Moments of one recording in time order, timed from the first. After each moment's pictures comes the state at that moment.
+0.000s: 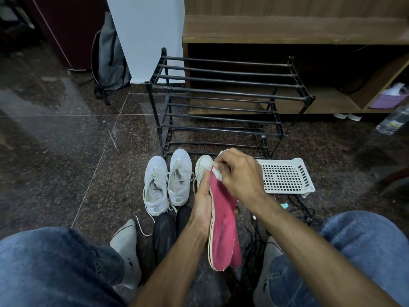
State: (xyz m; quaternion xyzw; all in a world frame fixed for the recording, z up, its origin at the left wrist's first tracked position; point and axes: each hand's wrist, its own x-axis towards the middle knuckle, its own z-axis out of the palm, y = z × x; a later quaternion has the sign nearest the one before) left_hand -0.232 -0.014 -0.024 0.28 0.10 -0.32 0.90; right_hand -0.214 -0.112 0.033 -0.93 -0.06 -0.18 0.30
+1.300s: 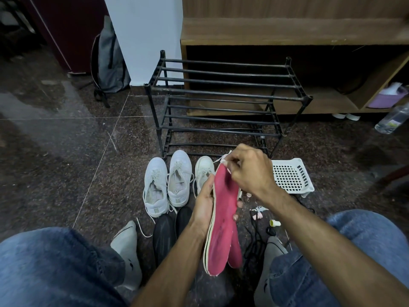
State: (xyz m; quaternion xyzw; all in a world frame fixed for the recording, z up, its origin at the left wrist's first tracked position) left_hand -0.232 -0.011 -0.033 0.31 0.07 -0.36 0.88; right_hand -0.209 -0.135 0.045 -0.96 -0.02 -0.12 0.24
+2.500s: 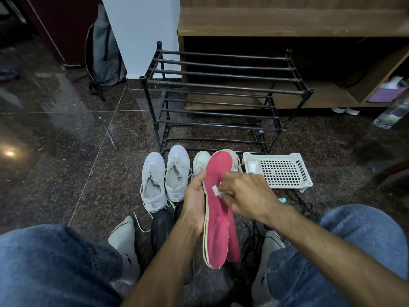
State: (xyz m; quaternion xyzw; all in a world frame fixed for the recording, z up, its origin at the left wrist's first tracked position) left_hand -0.229 -0.001 -0.032 0.24 0.13 -0.33 0.90; right_hand -0.250 -0.136 0.039 -0.97 -0.20 0.03 0.11
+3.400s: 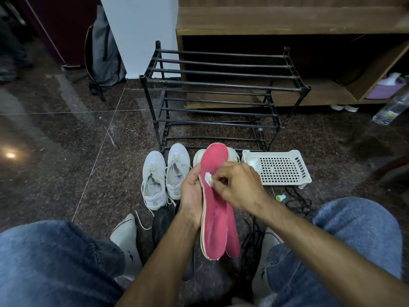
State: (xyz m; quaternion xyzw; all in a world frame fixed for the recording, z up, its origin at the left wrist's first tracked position) left_hand -0.234 0.004 -0.013 0.23 0.13 -0.29 0.92; right_hand -0.250 -0.117 0.036 -0.96 -0.11 -0.04 0.26
